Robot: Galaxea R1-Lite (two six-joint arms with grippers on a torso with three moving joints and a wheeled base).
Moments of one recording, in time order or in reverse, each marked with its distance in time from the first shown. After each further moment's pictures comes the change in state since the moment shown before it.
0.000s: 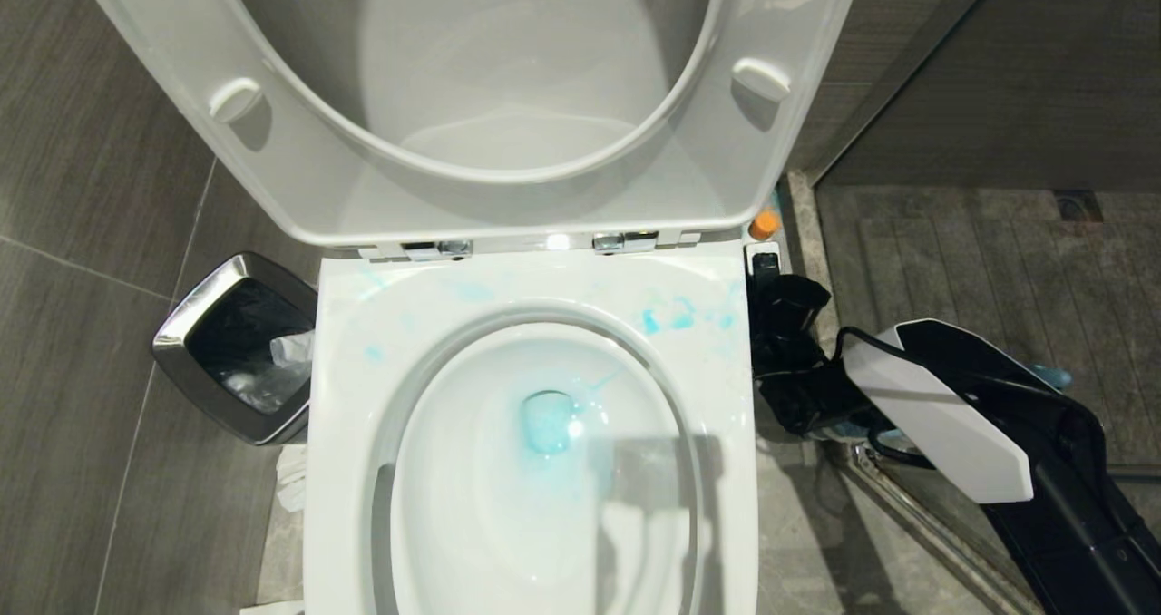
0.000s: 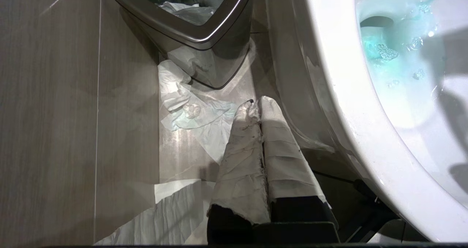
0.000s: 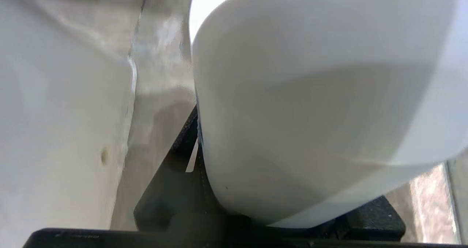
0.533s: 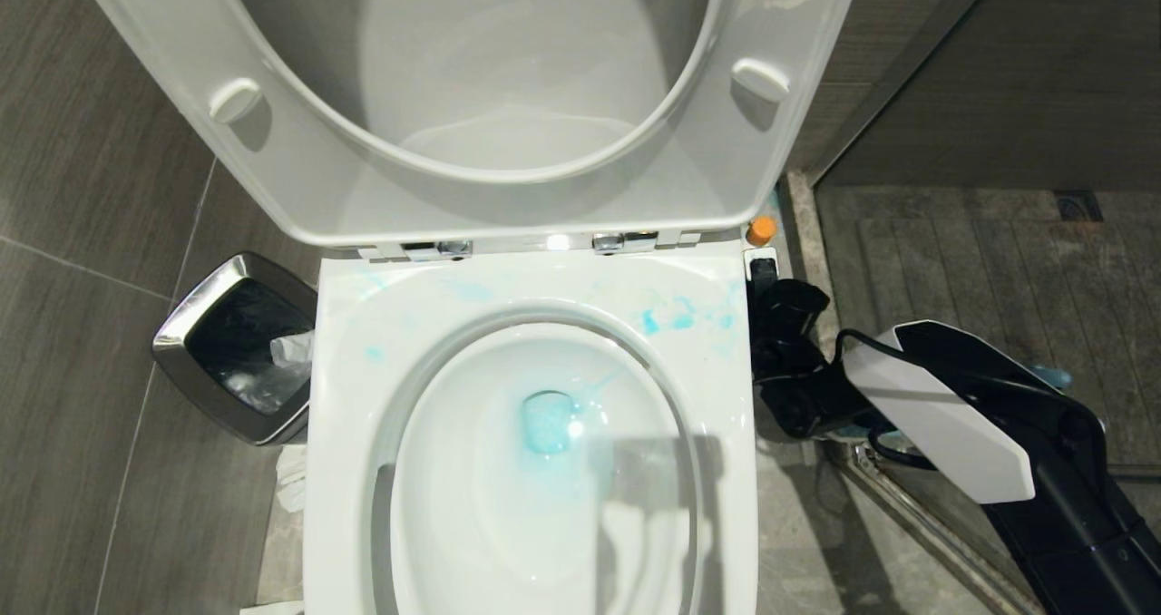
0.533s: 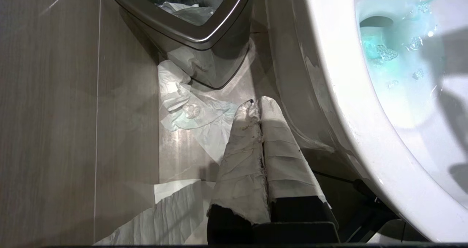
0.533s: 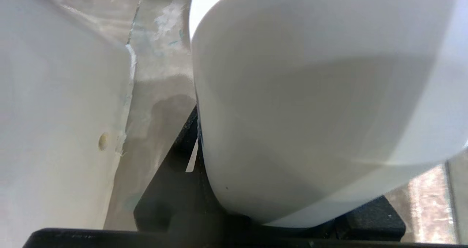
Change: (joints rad) left arm 0.000 0.000 0.000 0.000 0.000 0.000; right arm 0.001 -0.003 0.026 0.000 0.002 -0.016
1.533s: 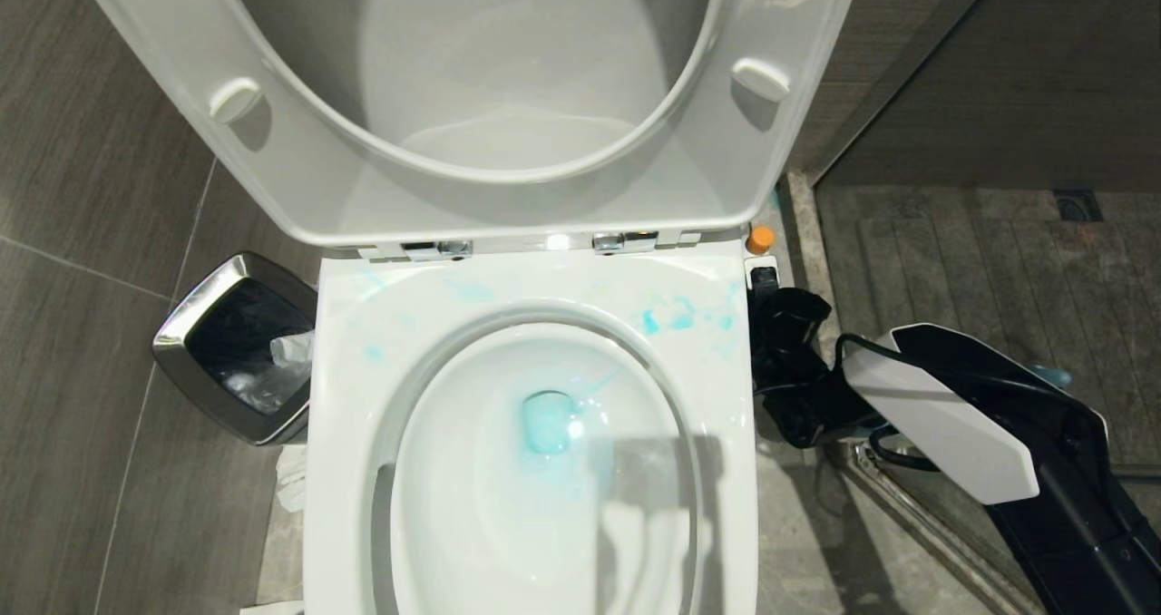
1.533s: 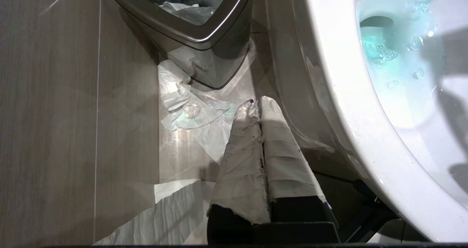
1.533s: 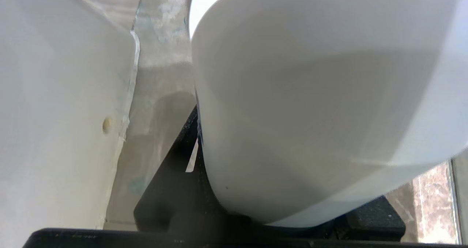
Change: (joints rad) left arm 0.000 0.000 0.000 0.000 0.000 0.000; right arm -0.001 -0.006 0.064 -0.039 0.015 0.001
